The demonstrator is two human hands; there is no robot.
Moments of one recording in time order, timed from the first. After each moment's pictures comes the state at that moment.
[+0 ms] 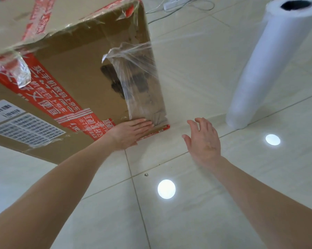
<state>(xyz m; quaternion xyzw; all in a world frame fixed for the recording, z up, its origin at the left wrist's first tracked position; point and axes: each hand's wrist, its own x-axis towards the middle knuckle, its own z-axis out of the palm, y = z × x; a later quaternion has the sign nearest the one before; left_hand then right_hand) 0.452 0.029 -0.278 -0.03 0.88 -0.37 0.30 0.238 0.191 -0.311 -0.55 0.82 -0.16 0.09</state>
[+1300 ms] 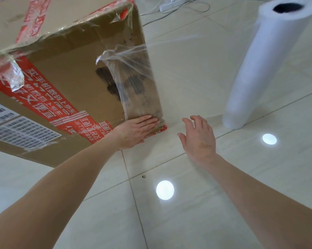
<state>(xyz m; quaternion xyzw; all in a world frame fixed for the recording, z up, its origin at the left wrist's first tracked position) 0.422 0.030 -0.273 0.00 0.85 -0.44 0.28 0.238 0.183 -0.306 -0.55 0.82 -0.17 0.07</state>
